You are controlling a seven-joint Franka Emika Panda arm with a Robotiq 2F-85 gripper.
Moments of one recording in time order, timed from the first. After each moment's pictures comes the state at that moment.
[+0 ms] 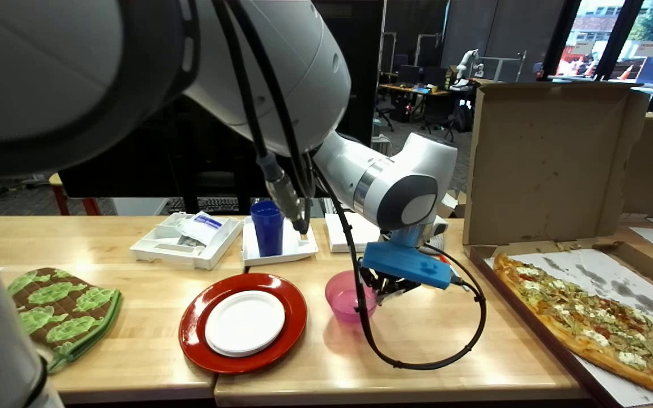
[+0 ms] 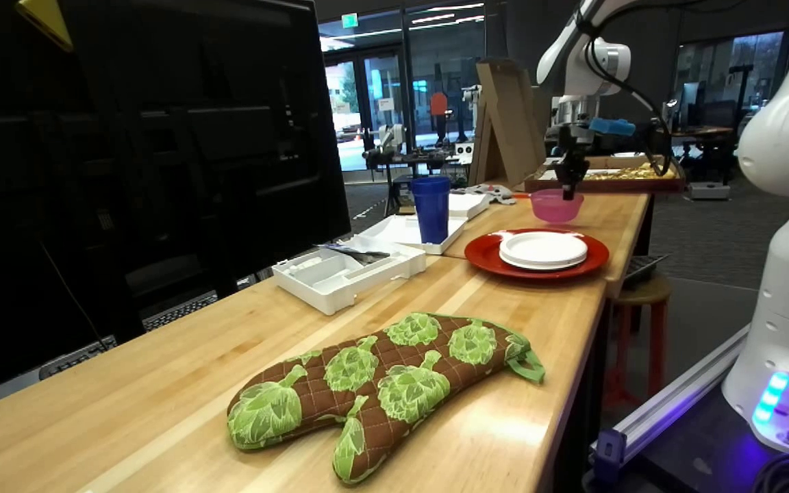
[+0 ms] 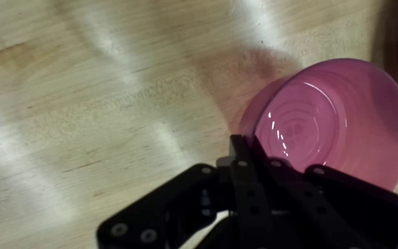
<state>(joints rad) -0.30 0.05 -0.16 -2.22 0.13 2.21 -0.64</state>
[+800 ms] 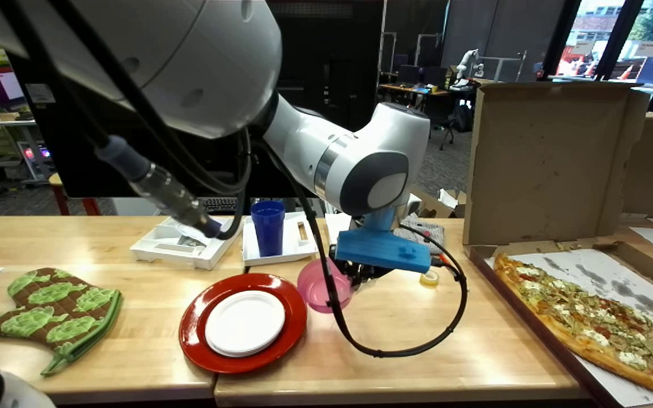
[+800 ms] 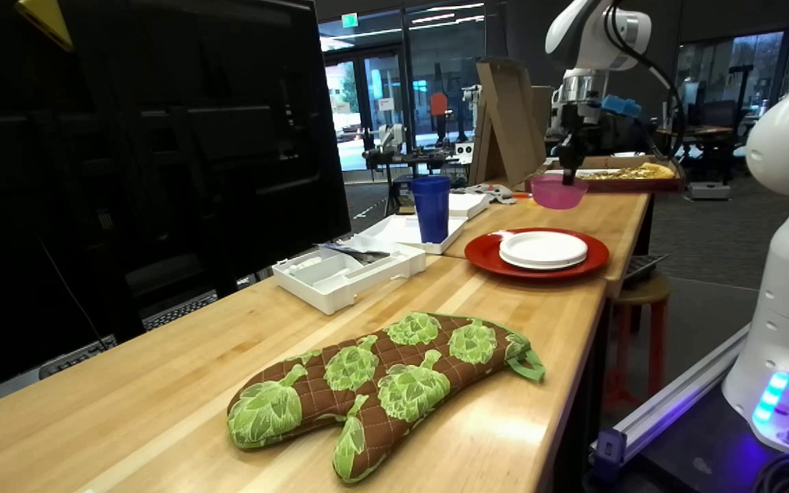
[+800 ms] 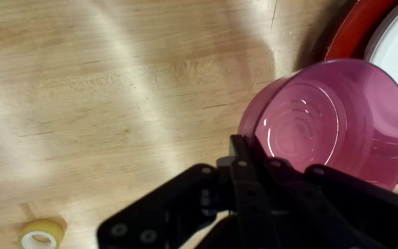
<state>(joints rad) -0.21 -0.19 -0.18 -2.38 0.11 2.20 -0.73</state>
